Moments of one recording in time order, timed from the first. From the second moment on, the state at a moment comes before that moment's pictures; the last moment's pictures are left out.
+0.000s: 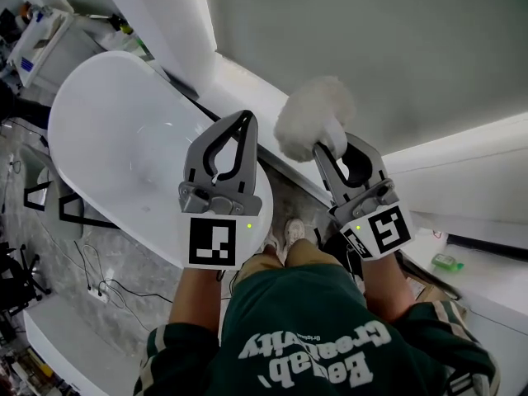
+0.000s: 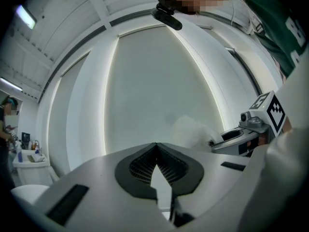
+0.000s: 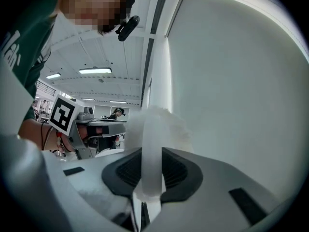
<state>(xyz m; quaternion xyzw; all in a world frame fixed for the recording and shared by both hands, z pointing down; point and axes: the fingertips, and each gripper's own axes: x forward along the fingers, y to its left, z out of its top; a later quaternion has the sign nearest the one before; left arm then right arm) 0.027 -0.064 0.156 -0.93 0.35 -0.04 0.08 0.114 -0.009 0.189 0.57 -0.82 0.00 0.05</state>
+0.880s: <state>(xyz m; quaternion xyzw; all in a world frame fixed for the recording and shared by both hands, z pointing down) 0.022 -0.132 0.187 -0.90 0.41 -0.07 0.09 0.116 -0.116 0.241 0.50 -0.86 0.03 0.09</state>
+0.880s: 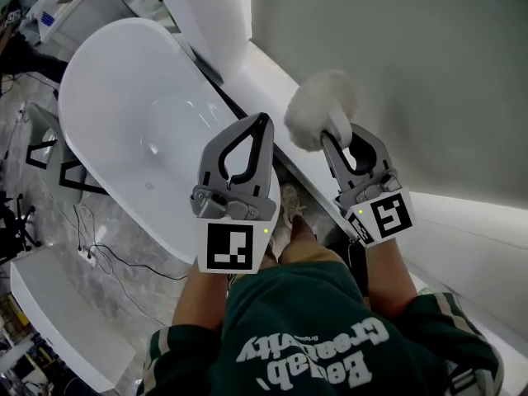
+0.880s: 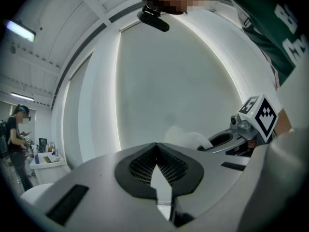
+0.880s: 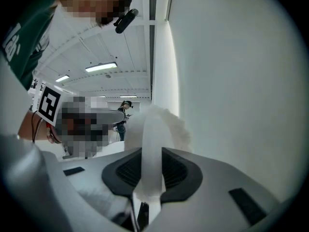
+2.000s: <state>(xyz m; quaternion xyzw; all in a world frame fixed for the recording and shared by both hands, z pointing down) 0.023 -0.205 0.276 -0.89 0.45 -0.08 0.00 0.108 -0.218 0.441 0.40 -0.87 0.15 0.24</state>
